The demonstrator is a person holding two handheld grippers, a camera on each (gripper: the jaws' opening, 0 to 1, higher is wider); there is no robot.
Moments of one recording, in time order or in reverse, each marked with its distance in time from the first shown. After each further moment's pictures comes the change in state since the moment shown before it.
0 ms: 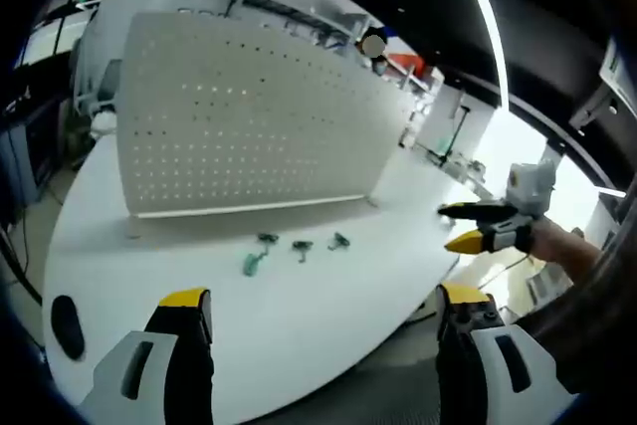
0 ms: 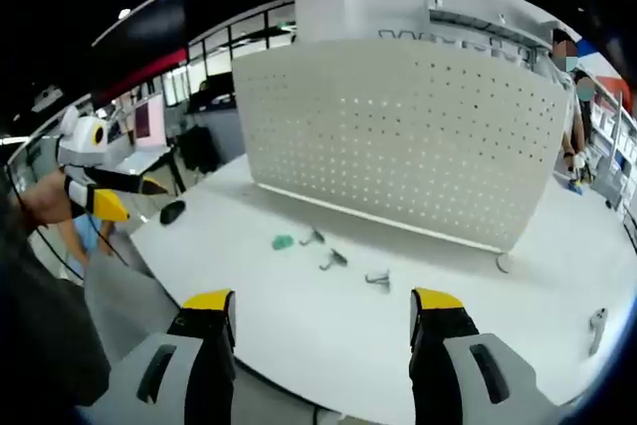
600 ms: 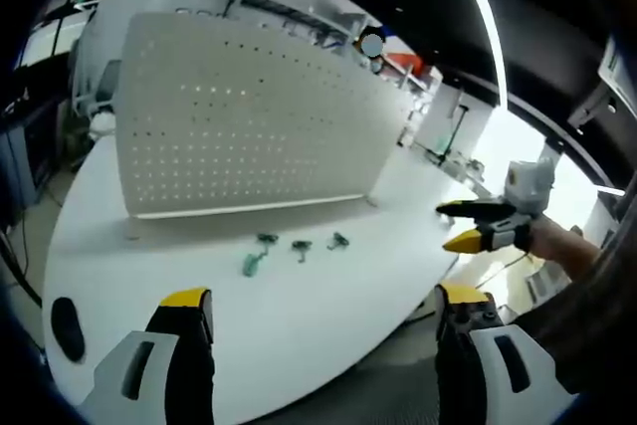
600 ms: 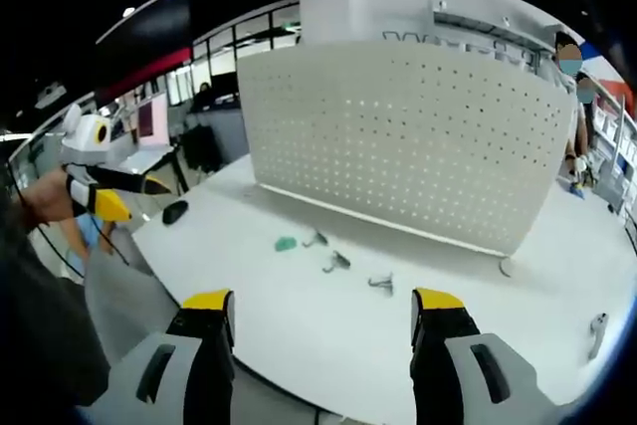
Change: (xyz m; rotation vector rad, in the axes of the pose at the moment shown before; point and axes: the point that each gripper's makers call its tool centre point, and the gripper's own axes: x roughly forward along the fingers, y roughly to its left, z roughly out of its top) left arm -0.001 -0.001 0.000 0.005 0.003 -0.008; right arm 0.002 0.004 0.001 -0.010 0.001 0.009
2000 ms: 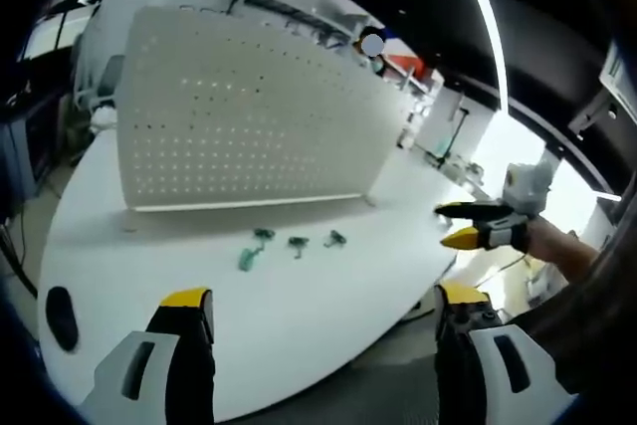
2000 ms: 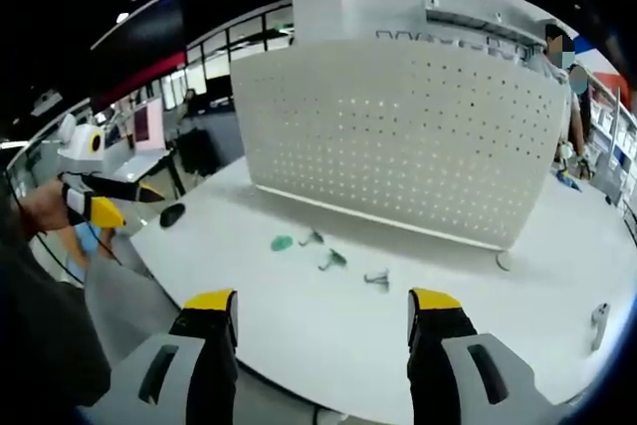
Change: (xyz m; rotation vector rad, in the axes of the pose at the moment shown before) left arm -0.001 -0.004 -0.007 -0.022 -0.003 -0.003; right arm -0.004 -0.008 -0.004 0.028 -0.005 -0.010
